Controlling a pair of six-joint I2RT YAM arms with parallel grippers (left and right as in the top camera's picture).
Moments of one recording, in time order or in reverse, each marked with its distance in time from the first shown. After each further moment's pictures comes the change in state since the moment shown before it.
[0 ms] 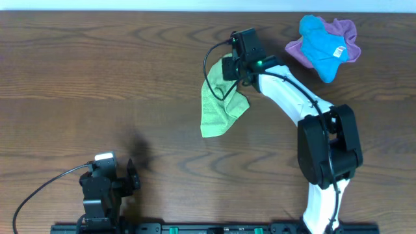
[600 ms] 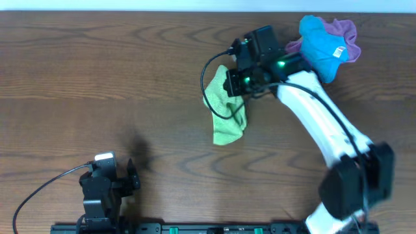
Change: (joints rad) left arm 0.000 0.000 0.000 0.000 0.000 0.000; right arm 0.021 -0.227 0.000 -0.394 -0.333 -0.034
